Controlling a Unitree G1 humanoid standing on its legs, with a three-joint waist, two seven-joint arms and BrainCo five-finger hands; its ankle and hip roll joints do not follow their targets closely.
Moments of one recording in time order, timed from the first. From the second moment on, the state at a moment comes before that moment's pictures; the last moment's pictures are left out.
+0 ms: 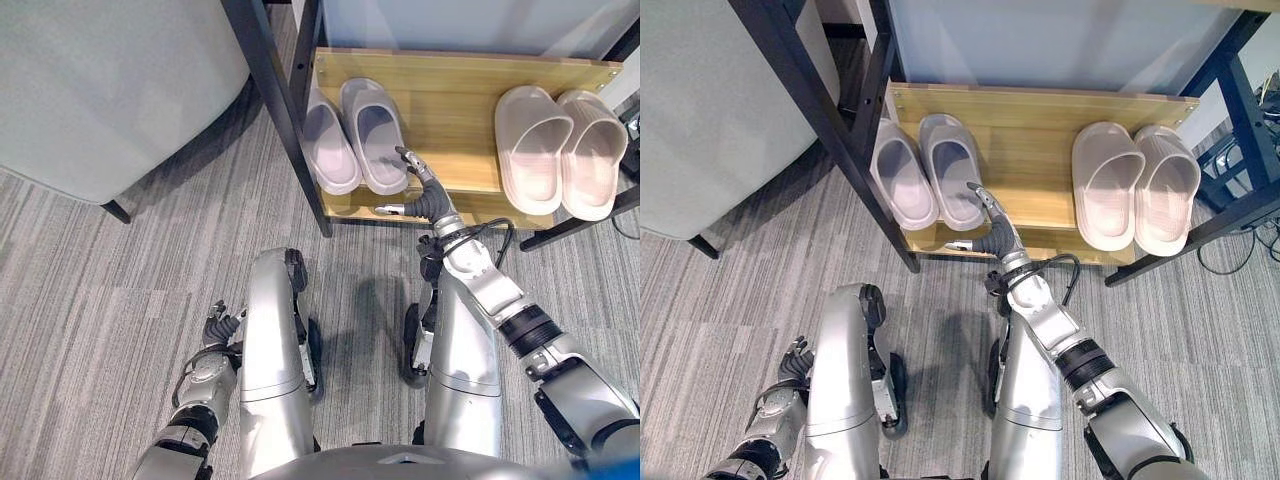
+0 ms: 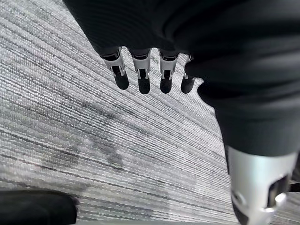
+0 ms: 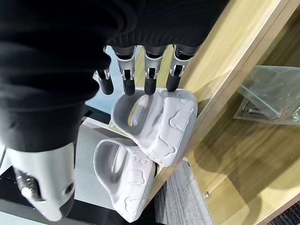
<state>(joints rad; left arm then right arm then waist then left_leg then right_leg) -0.15 0.32 -0.15 0.94 -0.61 -0.22 0.23 -0.56 -0.41 0.46 0.34 0.02 -0.17 -0.24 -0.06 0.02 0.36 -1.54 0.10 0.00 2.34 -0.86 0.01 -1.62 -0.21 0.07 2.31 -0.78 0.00</state>
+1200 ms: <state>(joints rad) -0.17 0.27 -0.07 1.02 -0.48 -0.27 0.28 -0.14 -0.53 0.10 0.27 -0.56 -0.13 -0.63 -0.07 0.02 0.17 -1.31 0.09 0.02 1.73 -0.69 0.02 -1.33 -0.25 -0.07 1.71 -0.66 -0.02</state>
